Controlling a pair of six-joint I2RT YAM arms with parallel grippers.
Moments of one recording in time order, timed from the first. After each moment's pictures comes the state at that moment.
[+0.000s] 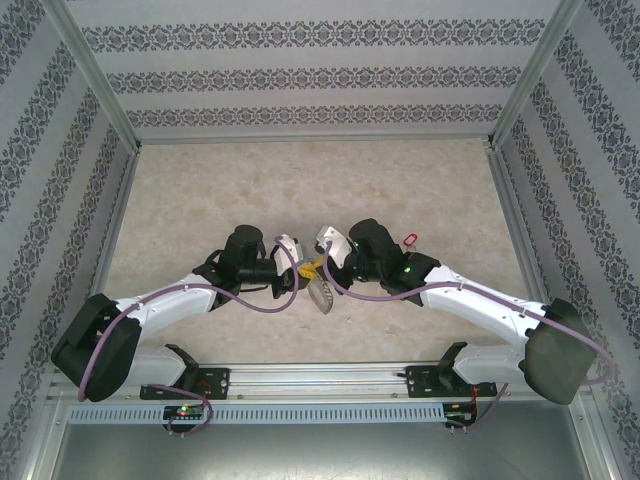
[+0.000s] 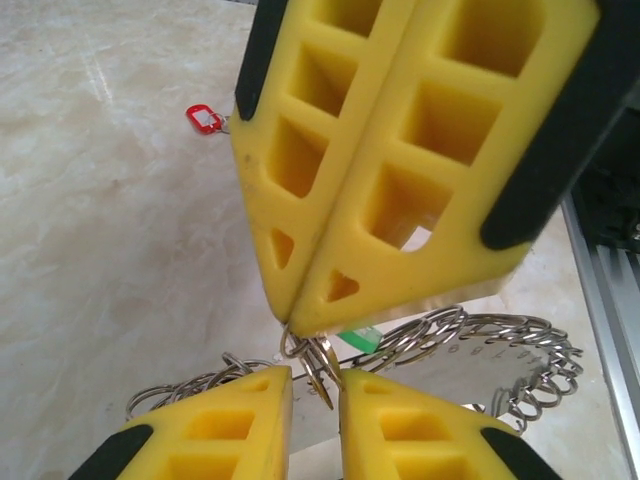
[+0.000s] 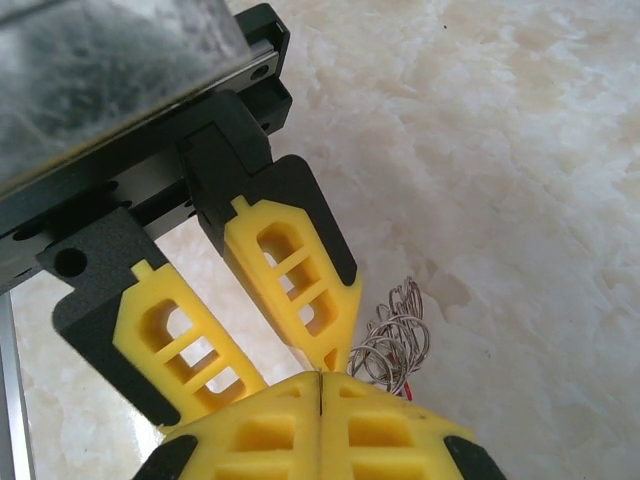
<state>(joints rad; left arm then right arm) -0.58 1.30 0.58 0.19 0.67 0.30 0.81 1.24 0.81 -0.20 -0.28 -0.08</state>
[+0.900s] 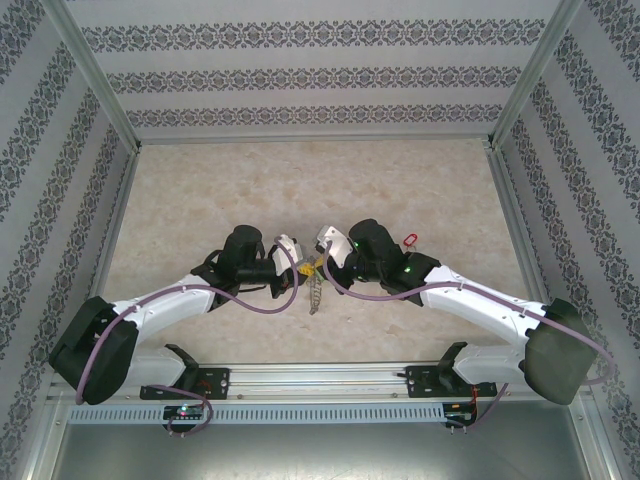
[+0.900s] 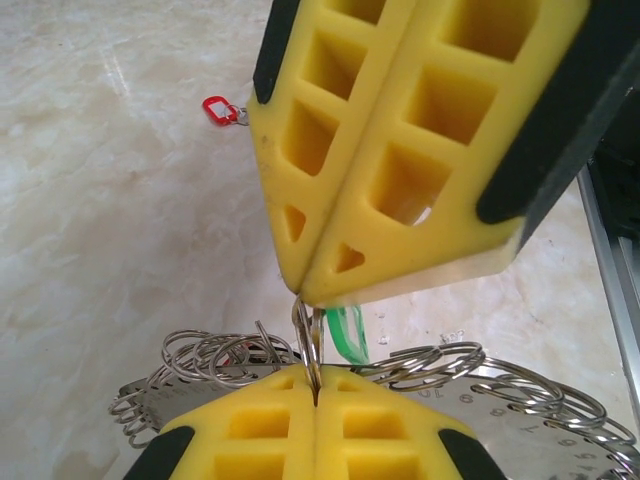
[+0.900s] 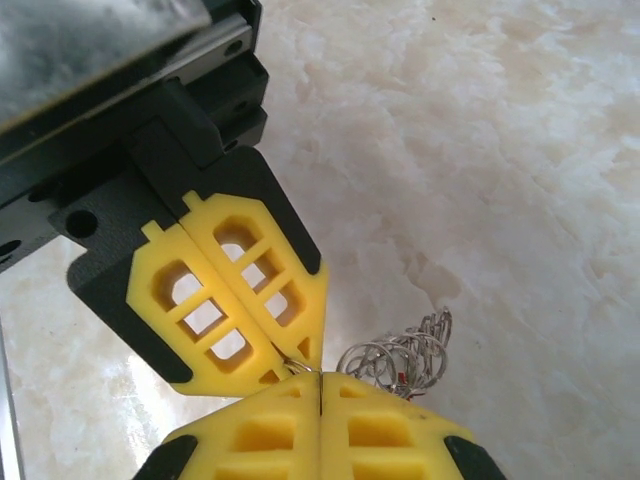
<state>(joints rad) -0.58 1.28 0.58 0.16 0.63 0.31 0.81 1.24 0.81 -0.22 -0.25 -0.08</state>
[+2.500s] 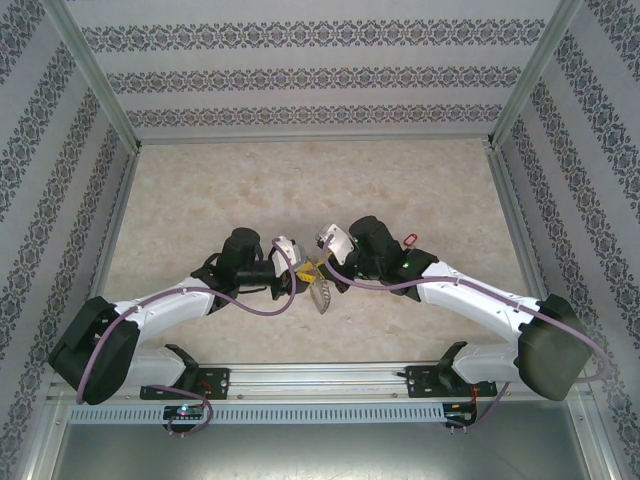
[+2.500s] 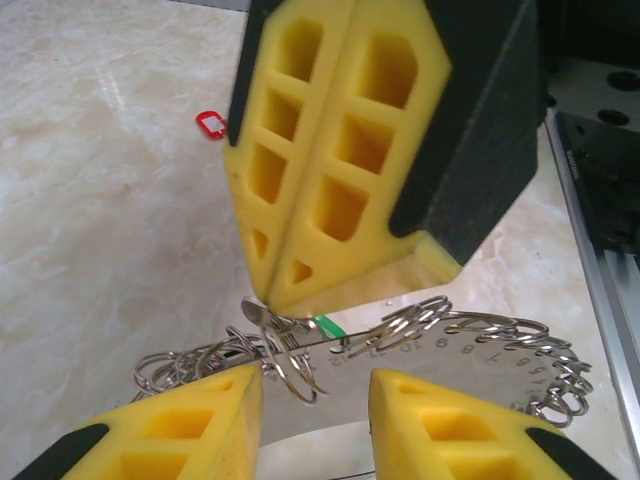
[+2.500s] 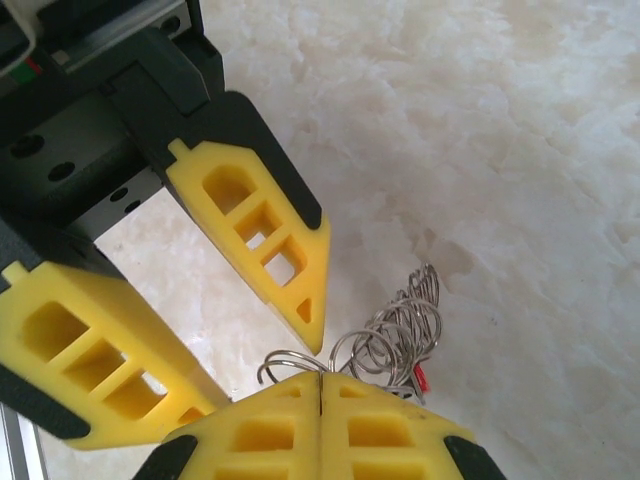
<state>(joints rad) -0.57 1.28 0.55 0.23 0.66 0.28 0.77 1.27 0.82 -0.23 -0.30 -0.02</state>
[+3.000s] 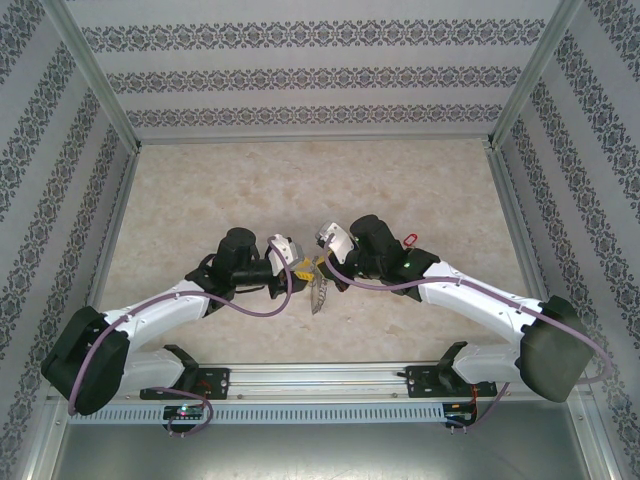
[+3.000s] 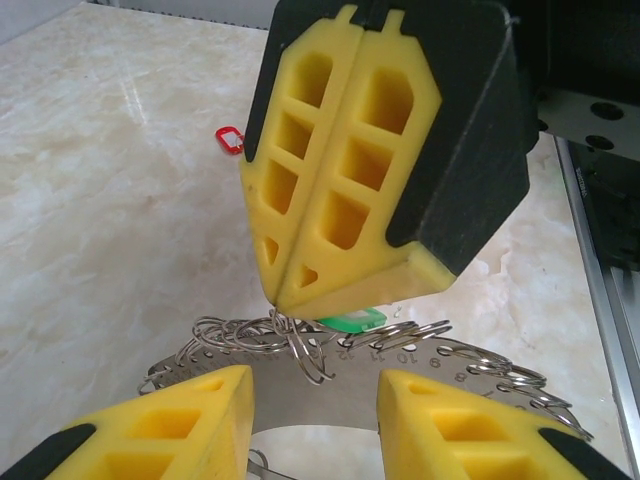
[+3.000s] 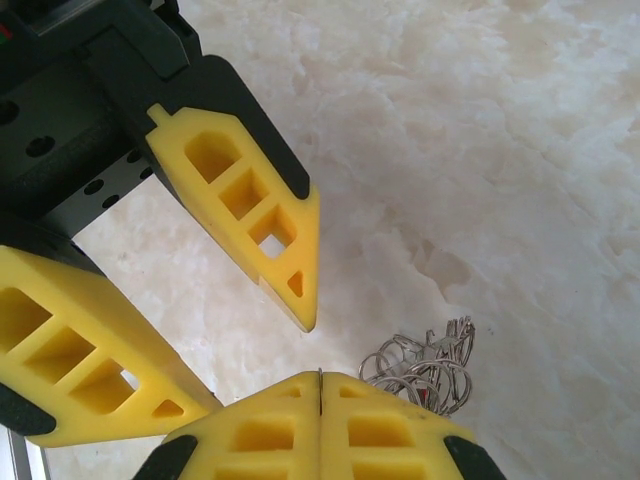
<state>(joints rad) -0.57 1.22 0.54 0.21 0.63 0.26 0.78 1.26 0.82 -0.23 -0.30 -0.03</state>
